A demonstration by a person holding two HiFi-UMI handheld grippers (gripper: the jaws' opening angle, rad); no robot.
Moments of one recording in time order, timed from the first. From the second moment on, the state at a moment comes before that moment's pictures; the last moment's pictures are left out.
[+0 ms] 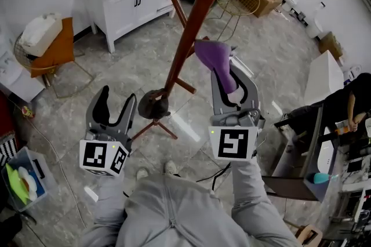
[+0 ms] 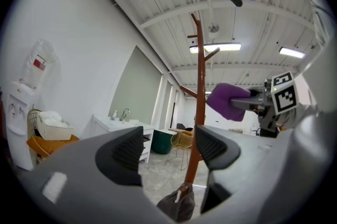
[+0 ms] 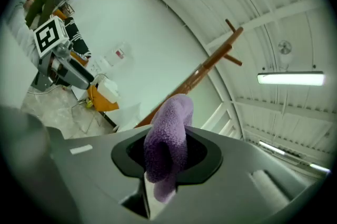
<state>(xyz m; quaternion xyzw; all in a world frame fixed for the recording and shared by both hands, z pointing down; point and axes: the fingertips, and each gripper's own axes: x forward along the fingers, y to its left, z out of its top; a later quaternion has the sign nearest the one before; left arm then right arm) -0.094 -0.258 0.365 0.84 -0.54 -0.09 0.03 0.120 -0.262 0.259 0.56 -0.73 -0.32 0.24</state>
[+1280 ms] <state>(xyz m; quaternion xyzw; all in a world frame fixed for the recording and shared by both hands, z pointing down) -0.187 -0.267 0.405 0.83 -0.55 -0.08 0.08 0.031 -0.330 0.435 0.52 -0.65 -0.31 0.46</state>
